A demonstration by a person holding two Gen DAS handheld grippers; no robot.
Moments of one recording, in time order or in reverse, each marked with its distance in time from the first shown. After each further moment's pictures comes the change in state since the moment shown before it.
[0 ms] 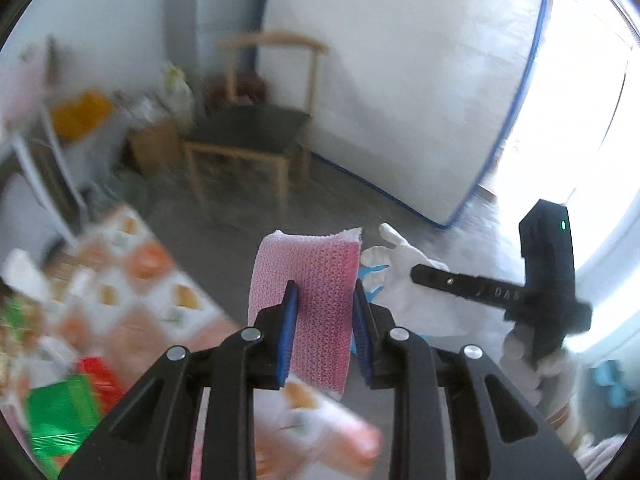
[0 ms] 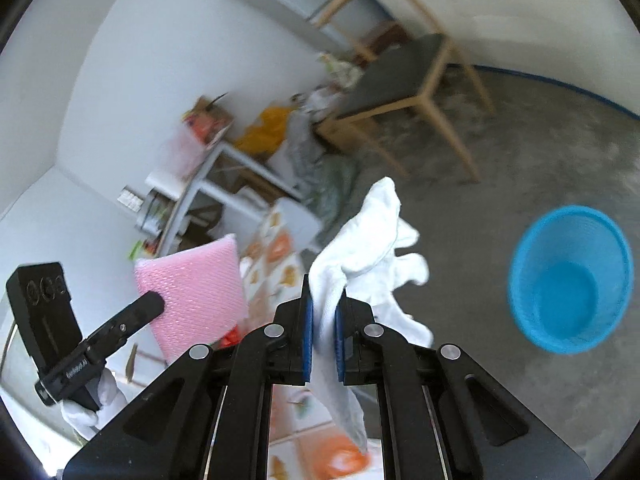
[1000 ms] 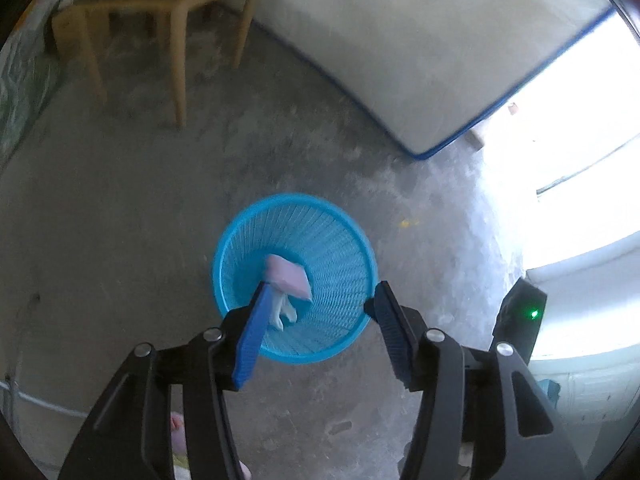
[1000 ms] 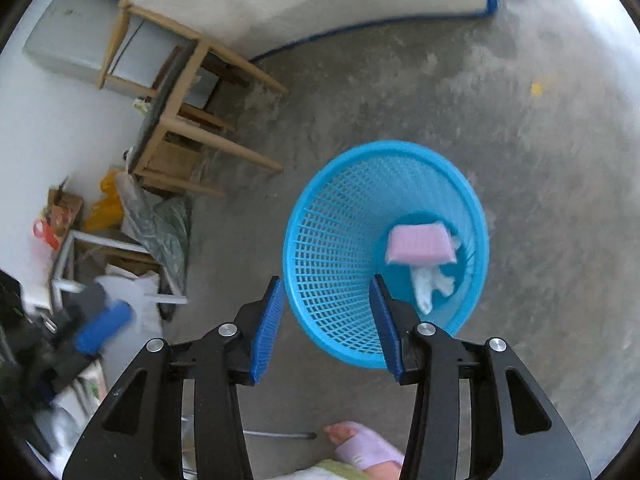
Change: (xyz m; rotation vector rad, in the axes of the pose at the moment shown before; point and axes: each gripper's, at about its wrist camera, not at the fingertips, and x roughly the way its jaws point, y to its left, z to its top) left arm 0.279 -0.117 0.019 -0.137 0.306 -0.162; right arm 0.022 -0.224 -0.017 0.349 -0.052 -0.434
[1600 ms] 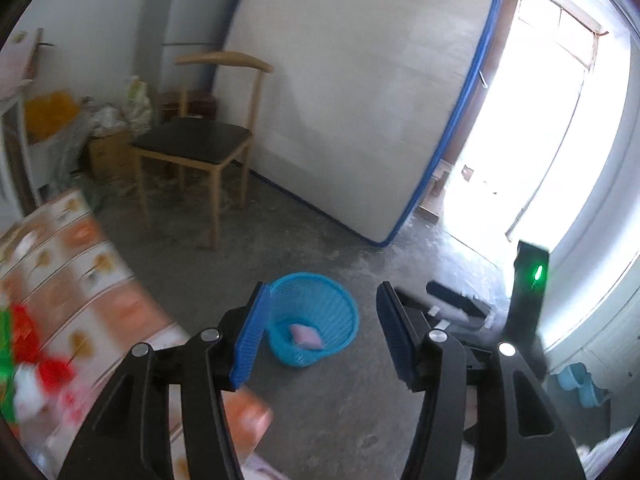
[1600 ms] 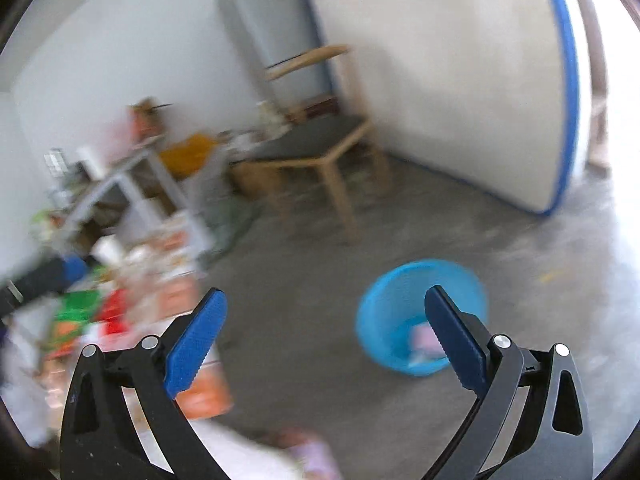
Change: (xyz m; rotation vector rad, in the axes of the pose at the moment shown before) left arm -0.281 0.006 -0.197 0.170 -0.477 0.022; right arm -0.194 0.118 -0.131 -0.565 -0.266 0.139
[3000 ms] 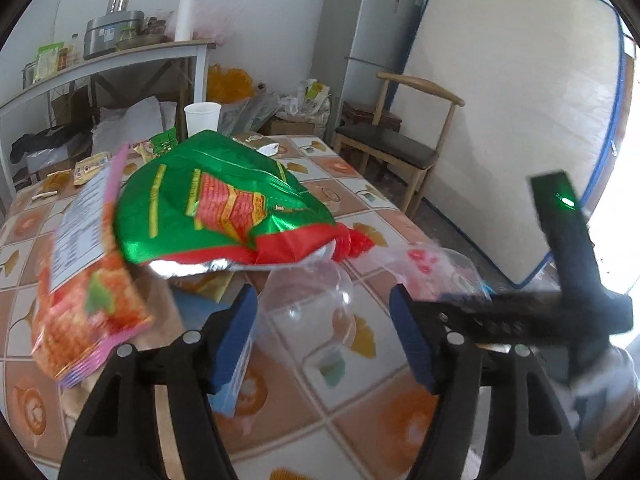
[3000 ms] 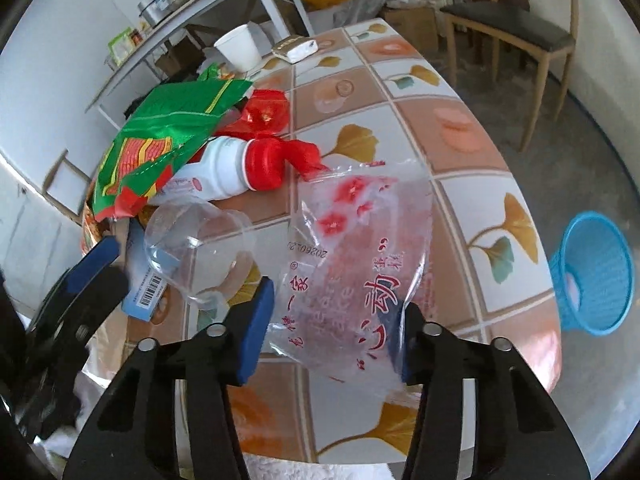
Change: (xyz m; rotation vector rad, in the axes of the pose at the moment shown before) left arm -0.126 0.184 -0.148 -0.284 -0.118 0.466; right arm 0.130 0.245 -0.096 -0.327 0.526 0.186
